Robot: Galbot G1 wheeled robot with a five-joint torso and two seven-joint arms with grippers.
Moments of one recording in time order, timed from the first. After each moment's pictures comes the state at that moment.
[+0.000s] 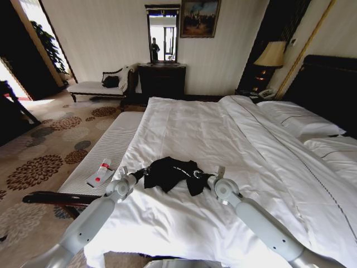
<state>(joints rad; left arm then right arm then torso) 0.84 -0.96 -0.03 -1.51 -1.18 0.29 0.02 -0.87 0.90 -0.03 1.80 1.31 -0.41 0.57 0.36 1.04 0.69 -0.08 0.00</state>
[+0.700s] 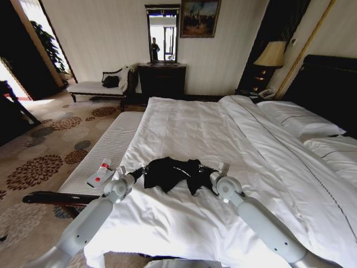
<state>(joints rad) 0.86 -0.94 -0.09 -1.56 -1.19 0.26 0.04 -0.90 0.90 0.11 1.89 1.25 -0.30 0.54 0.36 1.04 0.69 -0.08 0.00</state>
